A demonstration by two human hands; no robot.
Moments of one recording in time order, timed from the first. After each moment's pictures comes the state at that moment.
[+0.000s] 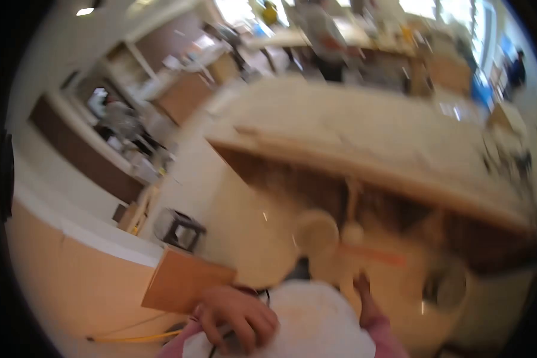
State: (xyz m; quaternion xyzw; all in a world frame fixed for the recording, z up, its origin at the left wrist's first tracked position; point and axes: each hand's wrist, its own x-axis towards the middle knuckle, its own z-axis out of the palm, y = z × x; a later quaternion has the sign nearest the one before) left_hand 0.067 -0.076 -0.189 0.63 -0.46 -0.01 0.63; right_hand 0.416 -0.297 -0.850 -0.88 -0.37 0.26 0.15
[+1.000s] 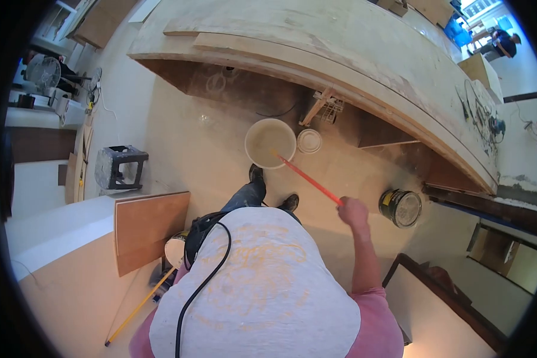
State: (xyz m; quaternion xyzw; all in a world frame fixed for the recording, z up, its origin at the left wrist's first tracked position) left_hand -0.330 -0.010 -0.747 0.60 0.65 0.03 0.47; right_hand 0.286 -0.203 -0.511 -0.89 -0.34 0.32 -0.03
